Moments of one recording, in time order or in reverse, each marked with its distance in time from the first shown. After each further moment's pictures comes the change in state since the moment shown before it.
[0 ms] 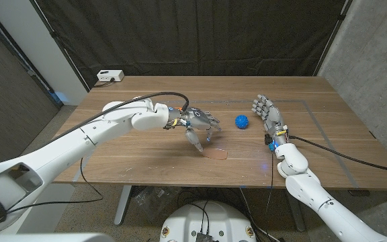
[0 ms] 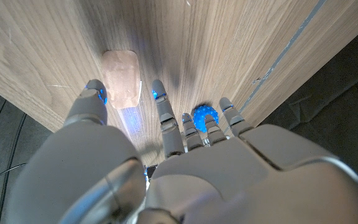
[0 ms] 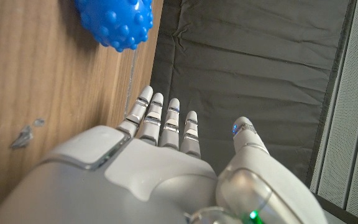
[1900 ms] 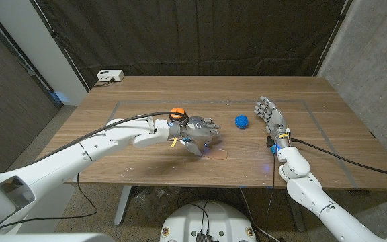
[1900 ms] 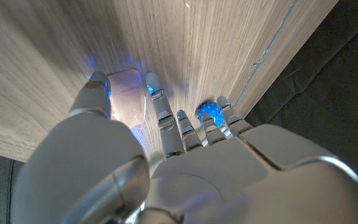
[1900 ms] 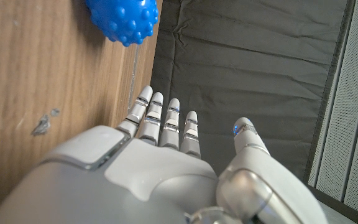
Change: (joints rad) left arm 0.088 0.041 0.045 -0.033 0.294 0.051 0.281; left_hand 0.068 0.026 -0.033 0.014 0.011 0.087 -0.005 0.064 0.030 0.073 -0.048 0.000 0.002 0.041 -0.030 0.008 0.005 0.030 -0.030 0.004 0.002; right arm -0.017 0.007 0.010 0.011 0.008 0.033 0.006; right_hand -0.004 -0.004 0.003 0.003 0.000 0.000 0.000 0.000 0.000 0.001 -0.001 0.000 0.000 0.005 0.005 0.000 -0.003 0.005 0.005 -0.015 0.000
